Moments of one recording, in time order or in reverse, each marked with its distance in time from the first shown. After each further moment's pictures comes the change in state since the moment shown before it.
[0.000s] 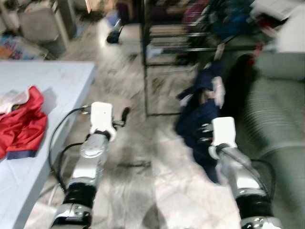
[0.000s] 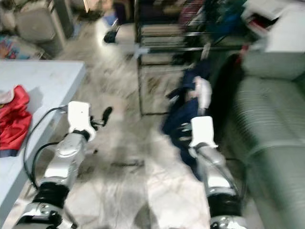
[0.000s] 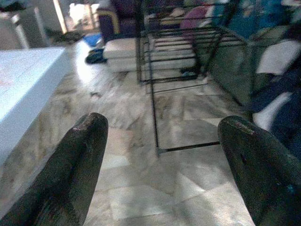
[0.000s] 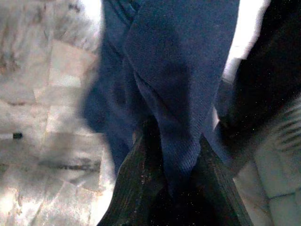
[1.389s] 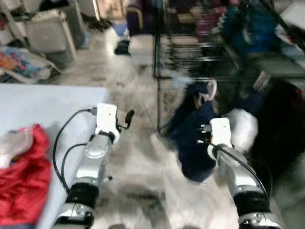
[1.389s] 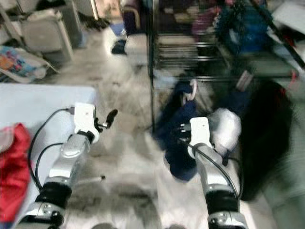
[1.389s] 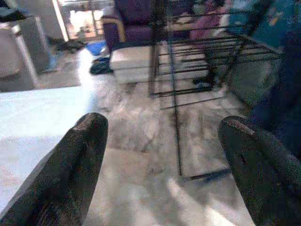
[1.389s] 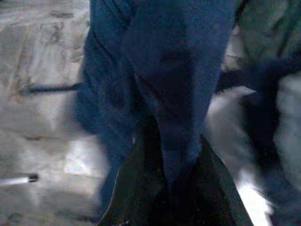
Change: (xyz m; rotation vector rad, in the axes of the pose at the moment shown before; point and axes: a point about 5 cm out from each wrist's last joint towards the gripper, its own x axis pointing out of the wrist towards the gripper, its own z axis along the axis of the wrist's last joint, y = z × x) left arm 0.000 -0.002 -0.006 0.014 0.030 -0.013; right arm 0.006 0.013 0.000 0.015 0.027 0.046
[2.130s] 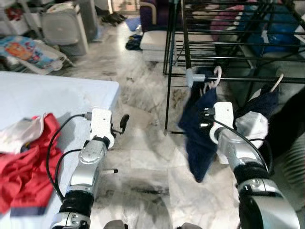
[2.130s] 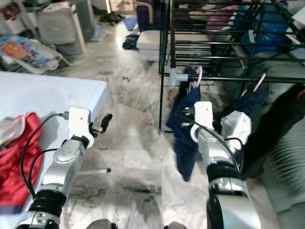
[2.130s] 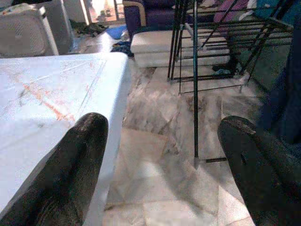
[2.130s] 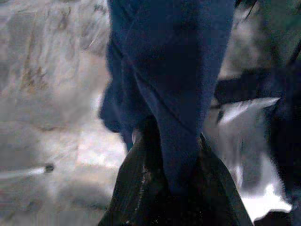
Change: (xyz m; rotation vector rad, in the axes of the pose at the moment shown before) left arm -0.013 0.004 -0.009 0.000 0.030 0.016; right arm 0.032 -0.021 0.030 0.070 0.088 -0.029
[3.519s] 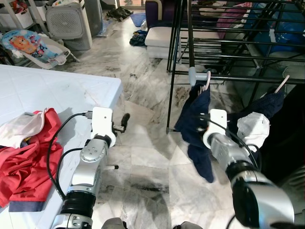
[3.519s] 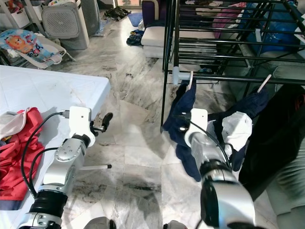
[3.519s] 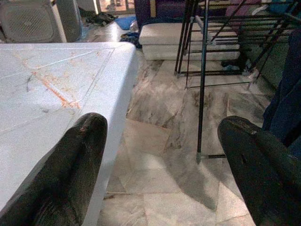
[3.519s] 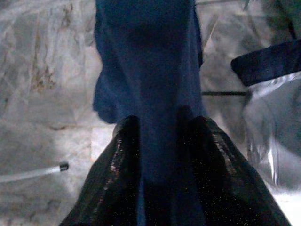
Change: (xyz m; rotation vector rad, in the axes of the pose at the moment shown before) left arm -0.001 -0.004 0.005 -0.019 0.026 0.022; right arm 0.008 0.005 -0.022 0.099 -0.014 -0.018
